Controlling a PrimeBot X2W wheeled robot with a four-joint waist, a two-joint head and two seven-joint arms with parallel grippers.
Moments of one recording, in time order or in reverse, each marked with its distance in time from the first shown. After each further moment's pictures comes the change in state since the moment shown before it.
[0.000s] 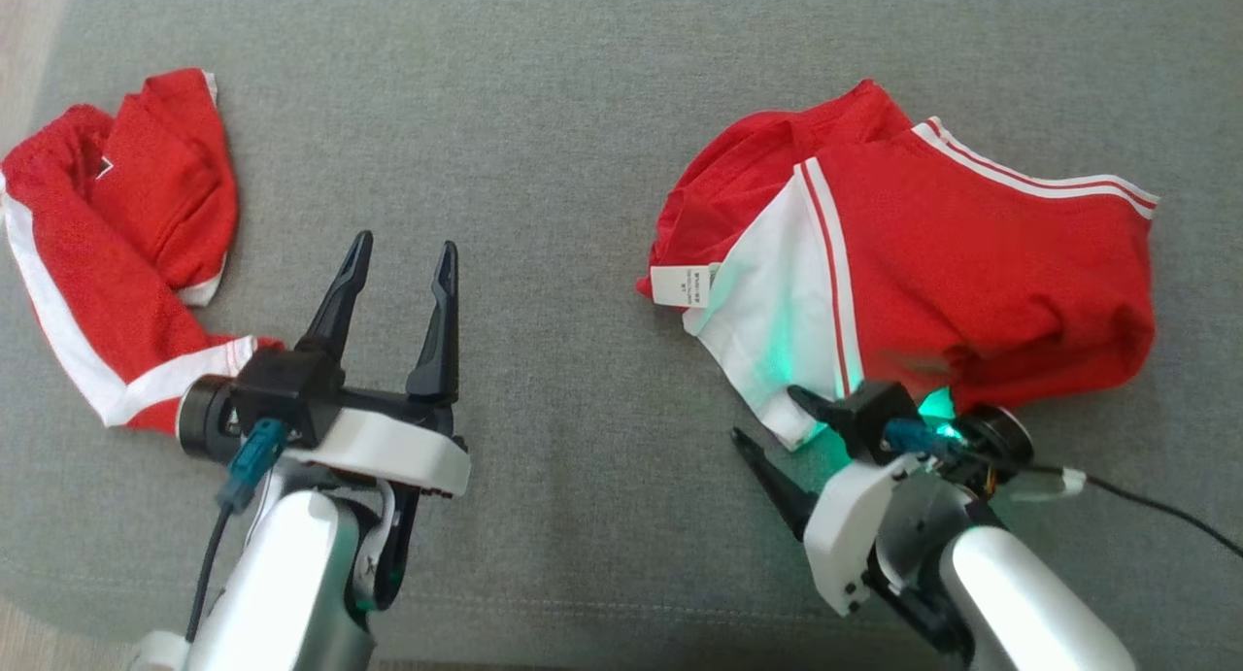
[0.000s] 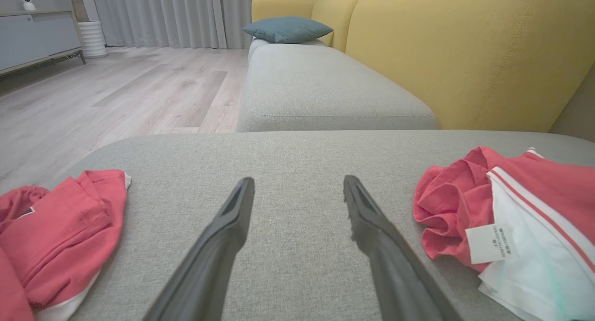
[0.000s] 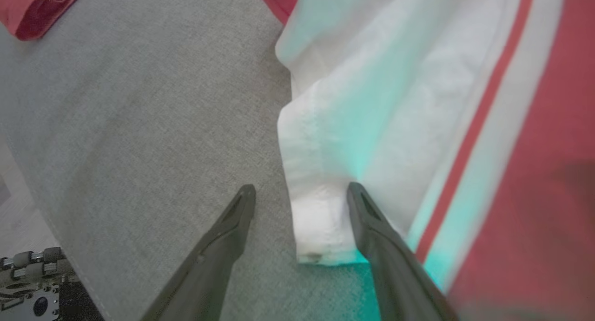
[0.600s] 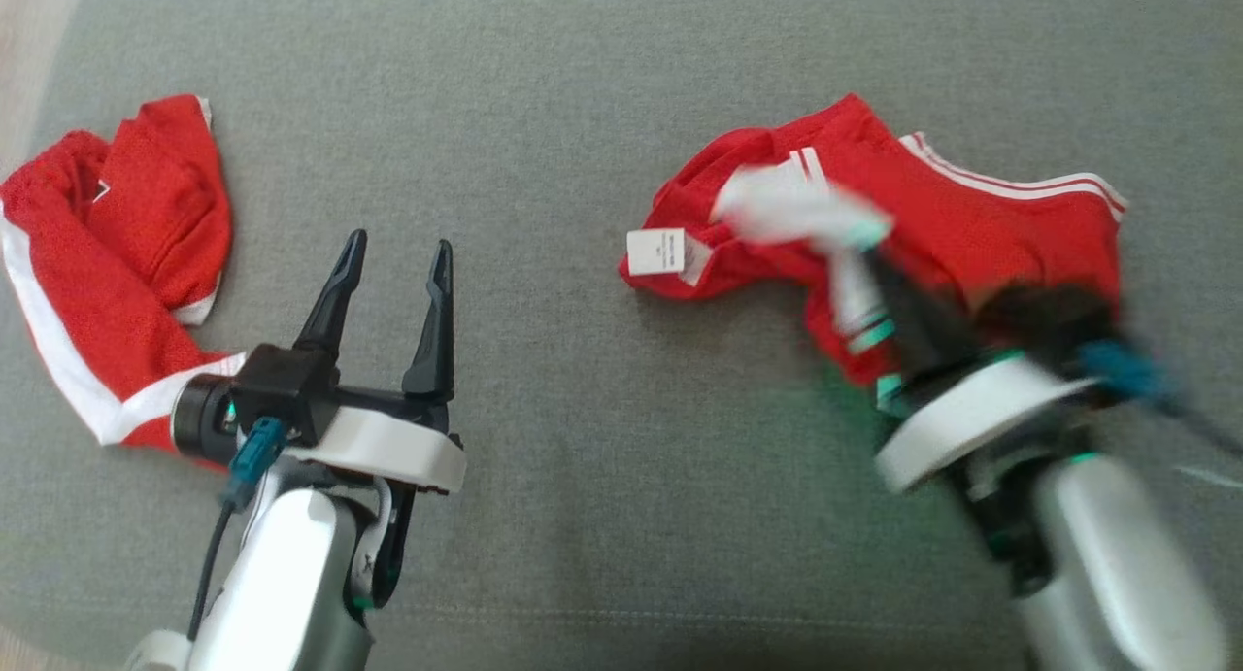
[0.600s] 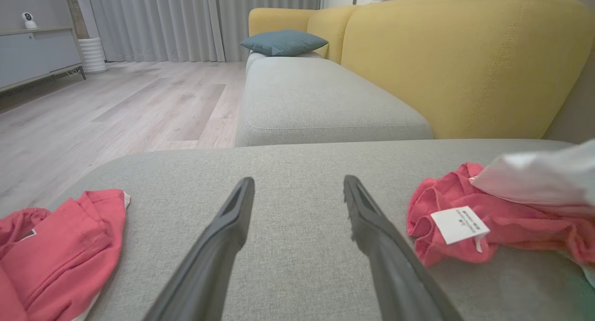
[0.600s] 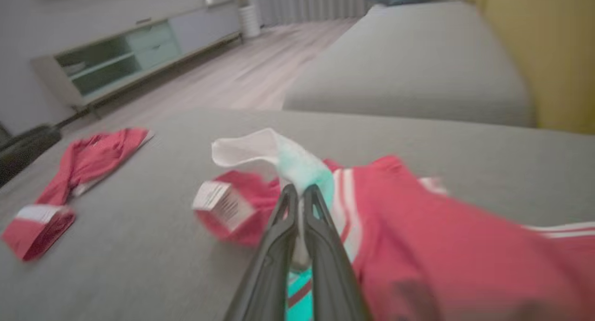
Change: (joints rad) left arm -0.001 -0.015 0.026 0.012 0.034 -0.009 0.000; right arm -0.023 0.082 -0.234 -0.142 0.070 0.000 -0.169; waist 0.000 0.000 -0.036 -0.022
